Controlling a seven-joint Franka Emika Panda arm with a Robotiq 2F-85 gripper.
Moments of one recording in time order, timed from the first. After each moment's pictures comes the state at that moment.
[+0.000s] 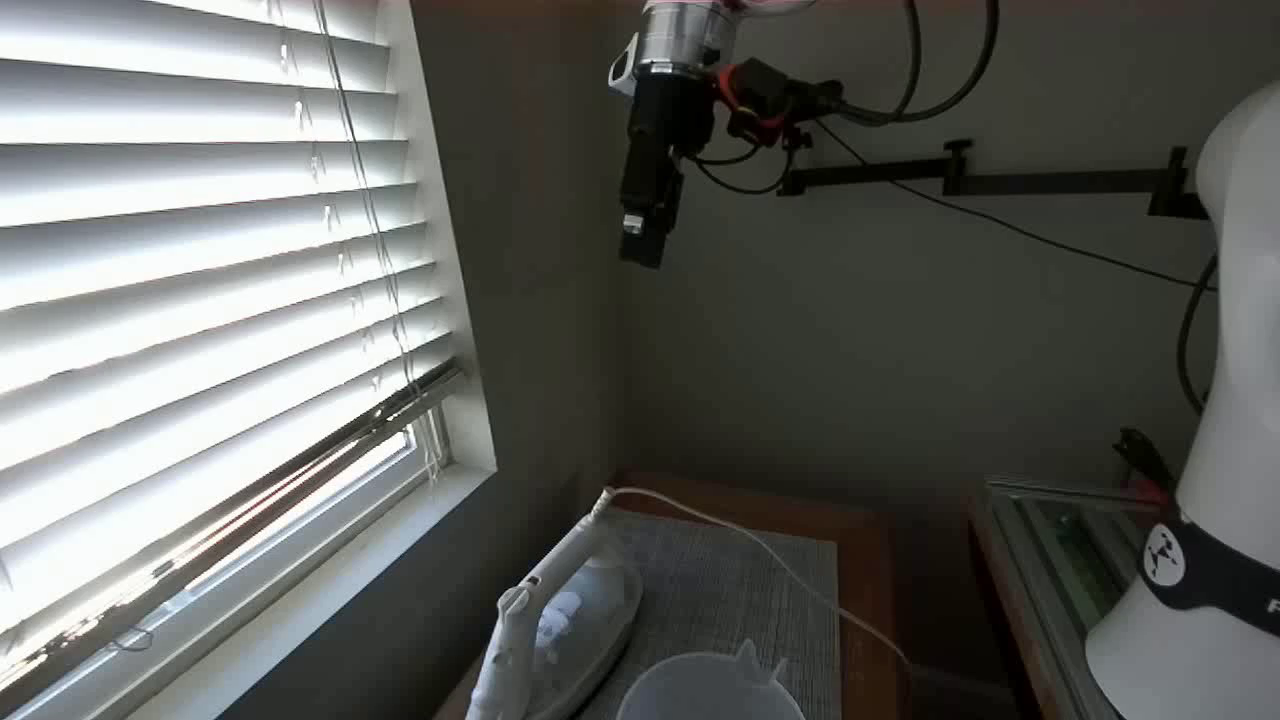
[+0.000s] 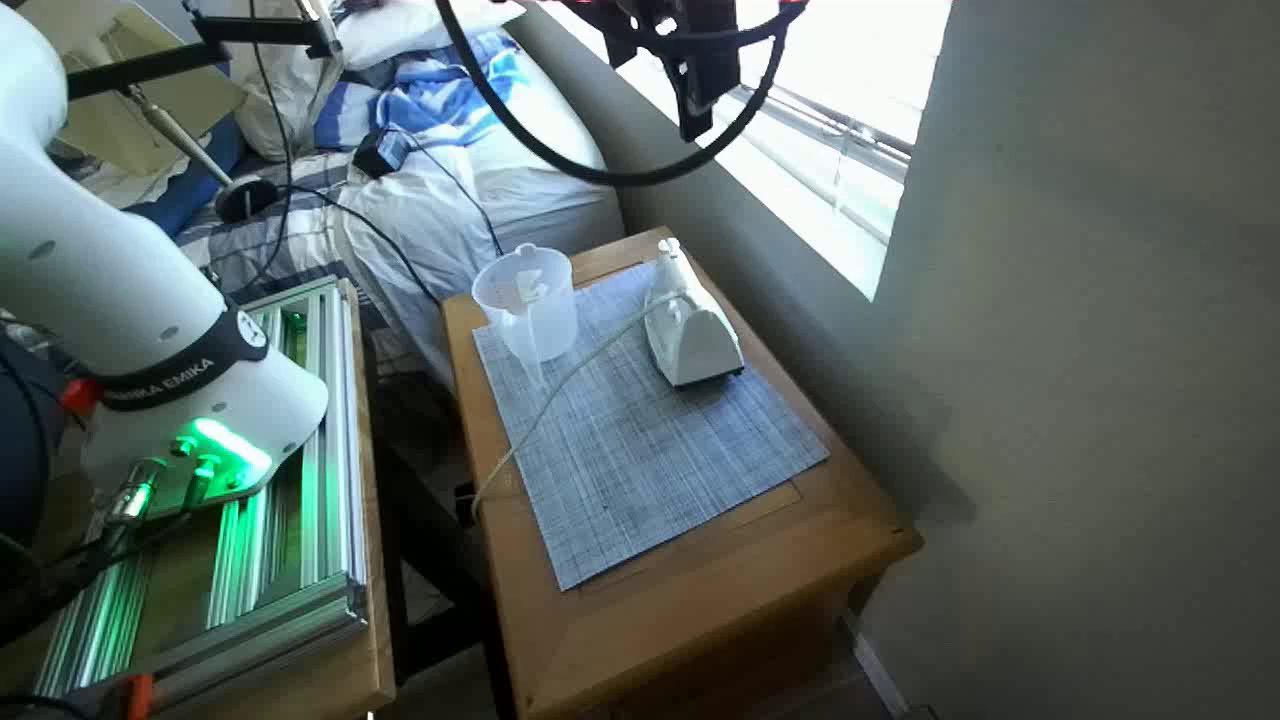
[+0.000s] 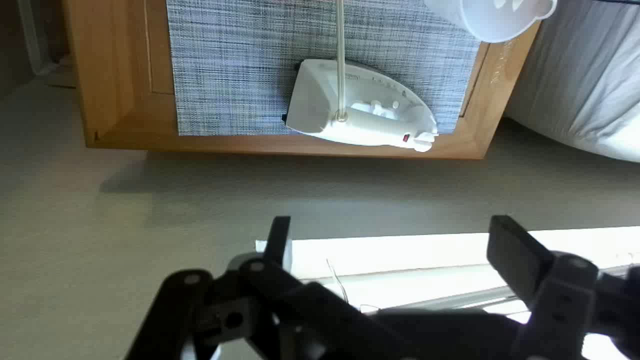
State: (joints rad) arm 0.02 -0.32 -0.47 -2.44 0.23 2.20 -0.65
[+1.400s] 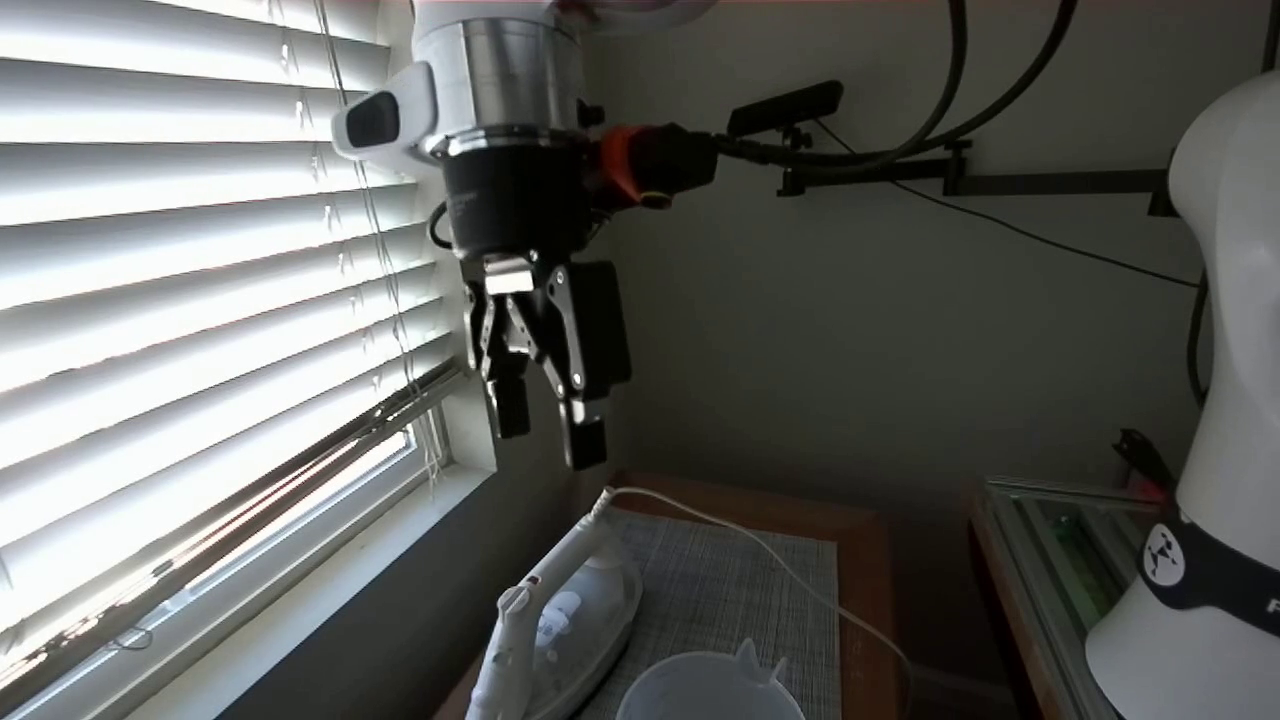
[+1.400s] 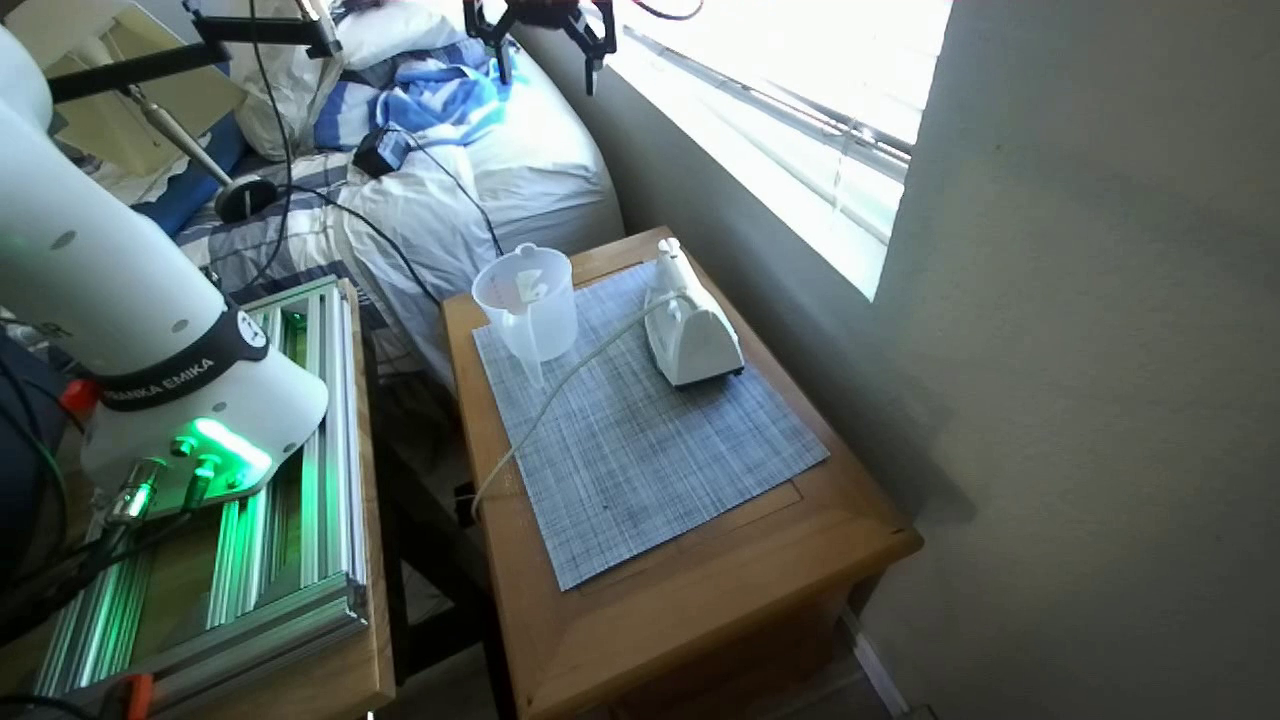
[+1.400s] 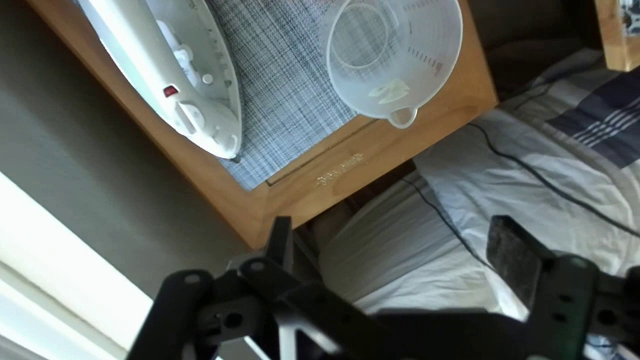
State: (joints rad) arm 0.19 -0.22 -0.05 -2.50 0.24 2.20 -1.00
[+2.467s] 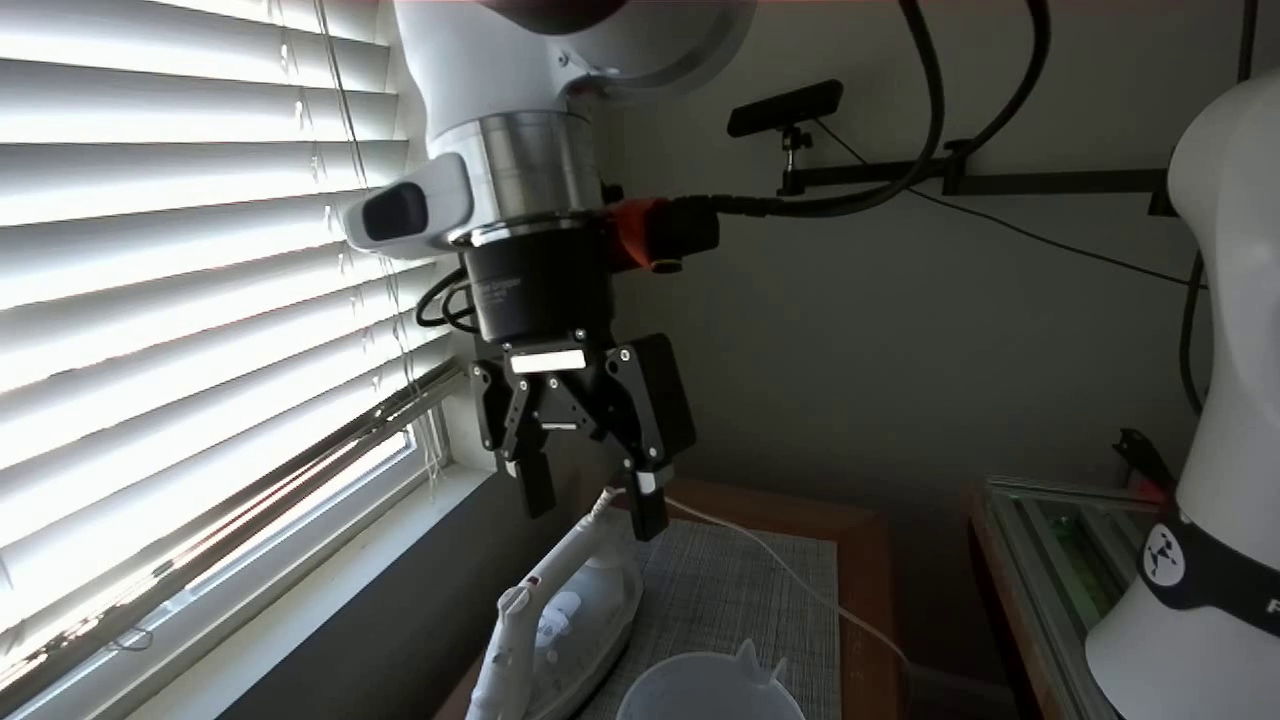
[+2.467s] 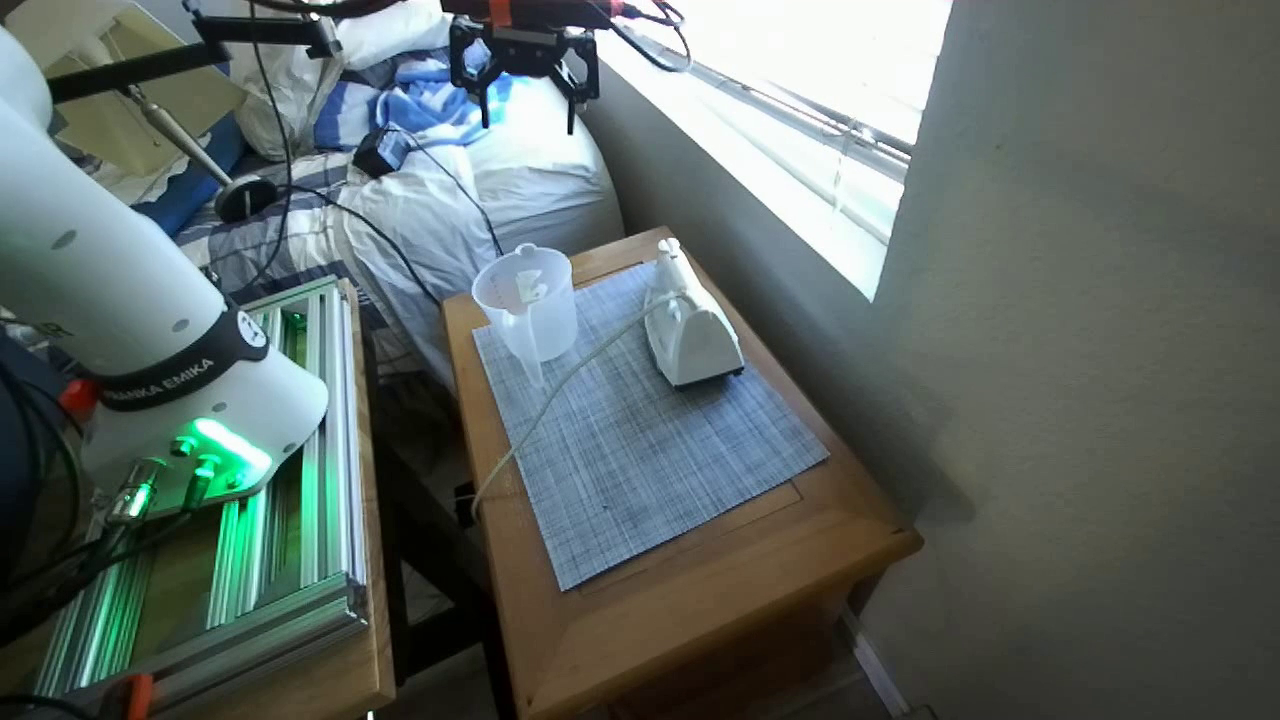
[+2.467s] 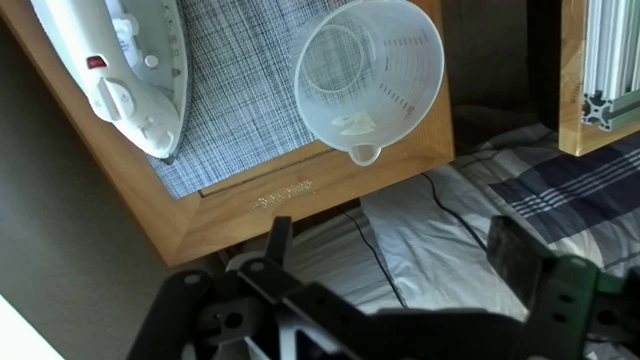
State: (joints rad) arm 0.20 -0.17 -0.02 -2.54 0.26 2.20 -1.24
